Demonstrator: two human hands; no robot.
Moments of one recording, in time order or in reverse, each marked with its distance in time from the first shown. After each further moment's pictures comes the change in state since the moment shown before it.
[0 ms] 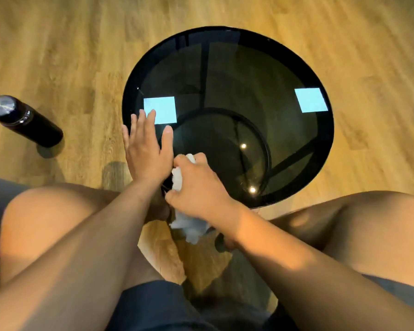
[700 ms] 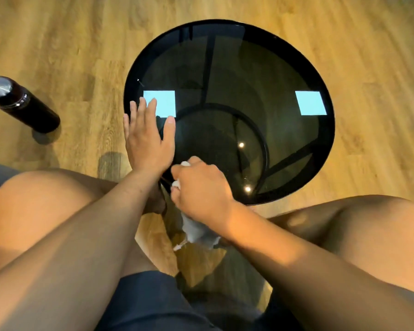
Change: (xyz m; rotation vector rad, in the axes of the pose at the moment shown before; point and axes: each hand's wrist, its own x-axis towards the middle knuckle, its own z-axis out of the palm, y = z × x) left_hand 0.001 0.000 0.000 0.001 0.007 -0.009; right_hand -0.009 0.002 -0.003 -0.458 -0.056 -0.155
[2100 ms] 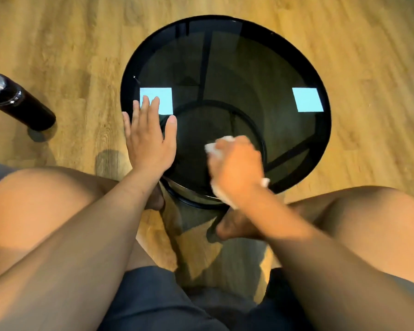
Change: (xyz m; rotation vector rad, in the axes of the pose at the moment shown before) left_hand -0.005 0.005 0.000 0.031 -0.042 0.027; right_hand 0.001 0.049 -0.001 0.079 0.296 0.340
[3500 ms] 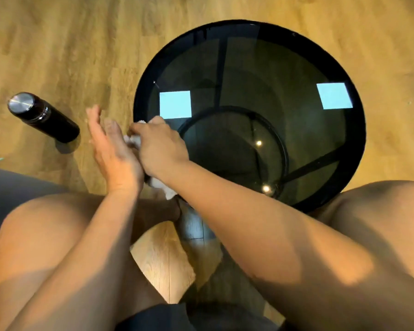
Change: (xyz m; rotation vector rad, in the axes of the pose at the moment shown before) left_hand 0.015 -0.031 -0.035 -0.649 0.385 -0.420; right_hand 0.080 -0.119 0.038 0.185 -0.045 -0.493
